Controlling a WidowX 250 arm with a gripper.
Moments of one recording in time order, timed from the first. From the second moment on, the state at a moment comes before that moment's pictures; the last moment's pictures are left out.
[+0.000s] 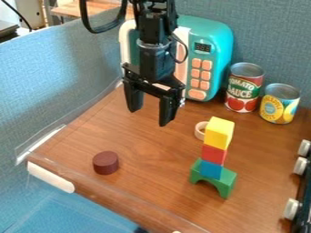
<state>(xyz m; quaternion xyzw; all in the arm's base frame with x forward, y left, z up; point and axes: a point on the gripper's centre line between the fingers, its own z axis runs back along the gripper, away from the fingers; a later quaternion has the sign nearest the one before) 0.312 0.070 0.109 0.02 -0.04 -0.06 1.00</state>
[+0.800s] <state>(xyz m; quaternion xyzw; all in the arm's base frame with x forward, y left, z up) 0.321 0.047 0.137 -0.03 -0.06 -0.05 1.00</state>
